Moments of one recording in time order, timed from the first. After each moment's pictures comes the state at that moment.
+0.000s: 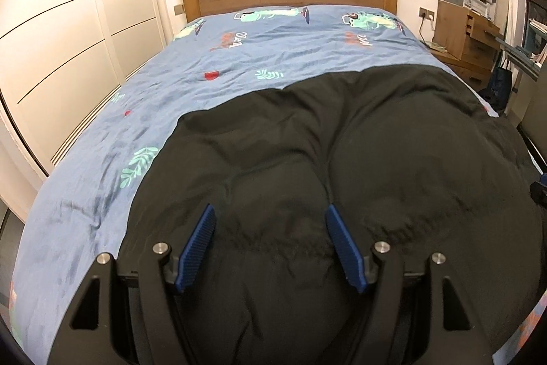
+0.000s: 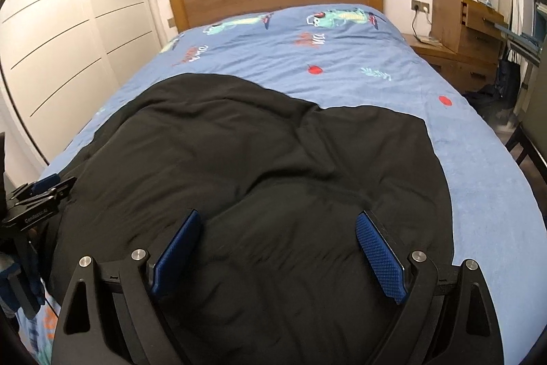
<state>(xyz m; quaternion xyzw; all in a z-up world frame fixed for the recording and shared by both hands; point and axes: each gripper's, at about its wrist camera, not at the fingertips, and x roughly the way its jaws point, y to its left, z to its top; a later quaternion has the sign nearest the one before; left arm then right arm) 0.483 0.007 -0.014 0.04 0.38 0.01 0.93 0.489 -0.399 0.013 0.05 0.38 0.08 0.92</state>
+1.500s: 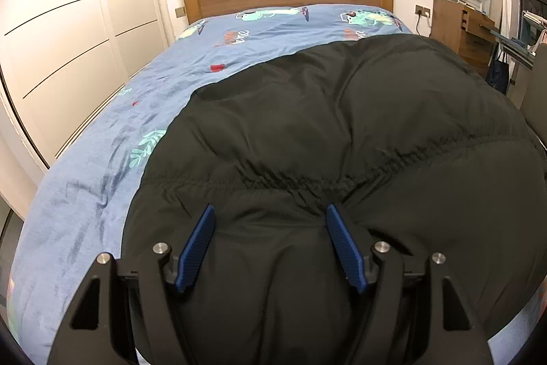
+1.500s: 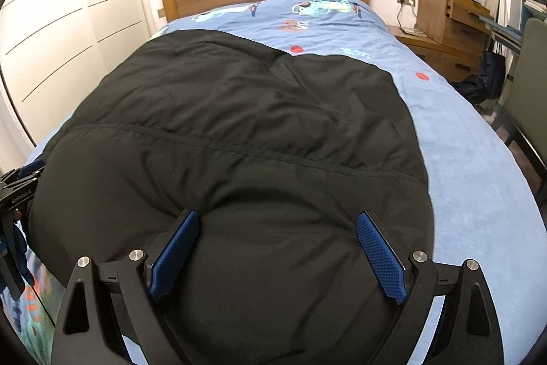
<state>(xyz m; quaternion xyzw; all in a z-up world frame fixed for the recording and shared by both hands) 0.445 0.024 -0.039 0.05 0.37 0.00 0.93 0.439 -0.417 -0.019 0.04 0.40 0.04 0.92</state>
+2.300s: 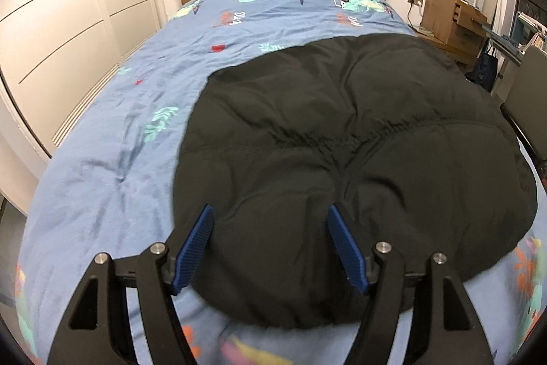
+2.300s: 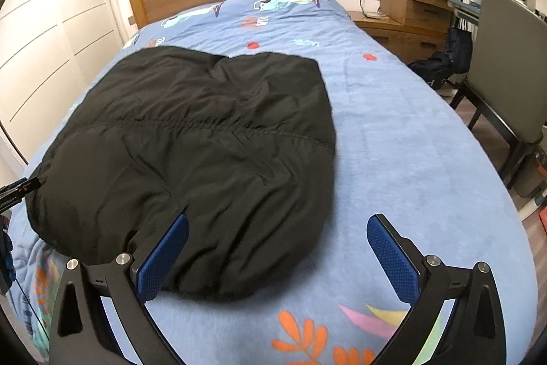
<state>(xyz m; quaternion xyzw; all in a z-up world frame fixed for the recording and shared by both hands) 0.404 0.065 -0.001 0.04 0.42 -0.02 0.91 0.372 -0.471 0.017 0.07 0.41 -0.01 0.91</state>
